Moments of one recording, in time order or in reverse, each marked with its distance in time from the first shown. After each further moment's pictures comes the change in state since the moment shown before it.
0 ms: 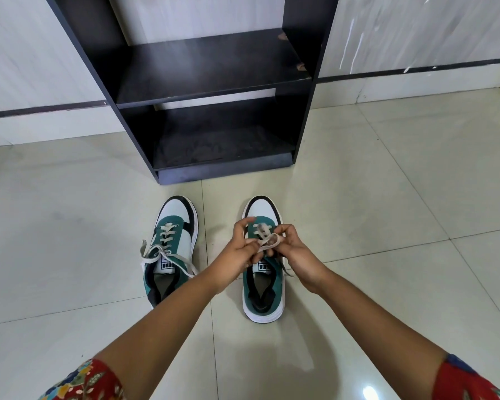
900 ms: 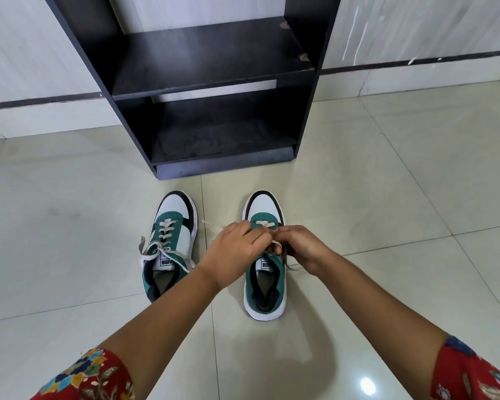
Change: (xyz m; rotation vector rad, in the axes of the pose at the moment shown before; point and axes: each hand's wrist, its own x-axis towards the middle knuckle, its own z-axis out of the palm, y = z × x) left_hand 0.011 -0.015 -0.017 1.498 0.209 0.935; right_hand 0.024 -0.007 -0.006 -0.058 0.042 0.196
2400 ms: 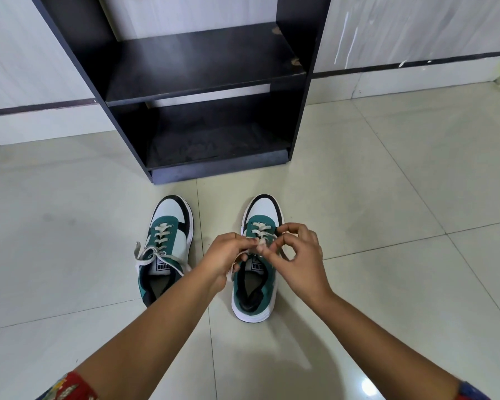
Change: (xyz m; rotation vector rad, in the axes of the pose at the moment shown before) left_hand 0.019 0.010 -0.015 -1.464 -0.211 -1.471; right_hand -0.041 0.025 0.015 -0.535 0.522 -0.458
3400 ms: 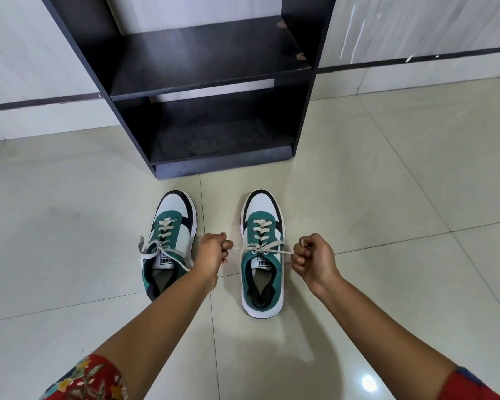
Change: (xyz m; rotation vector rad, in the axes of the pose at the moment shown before) left_hand 0.023 -0.029 -0.025 -0.200 0.173 0.023; right_hand 0.017 0.028 -0.005 1.025 -0.083 0.799
